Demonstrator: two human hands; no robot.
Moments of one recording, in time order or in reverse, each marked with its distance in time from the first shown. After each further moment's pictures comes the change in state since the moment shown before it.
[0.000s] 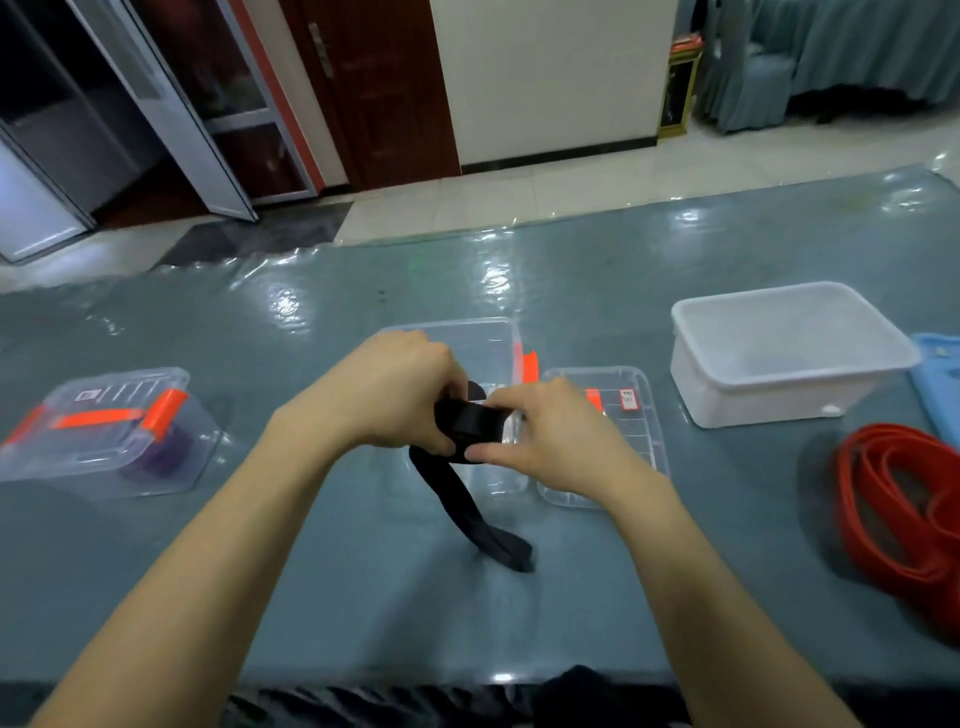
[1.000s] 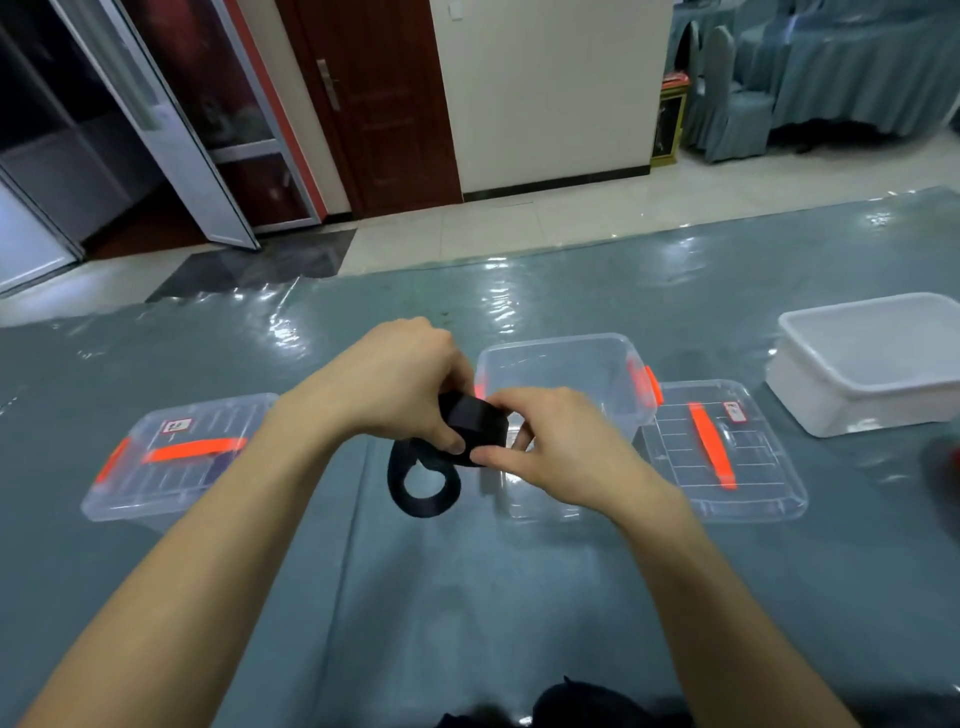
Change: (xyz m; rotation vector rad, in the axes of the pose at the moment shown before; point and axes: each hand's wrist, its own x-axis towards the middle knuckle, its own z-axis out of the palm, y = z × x) left_hand -0.092 -0.193 -0.004 -0.067 0.079 0.087; right_hand 0.090 -0.143 0.129 -0.121 0.066 -0.005
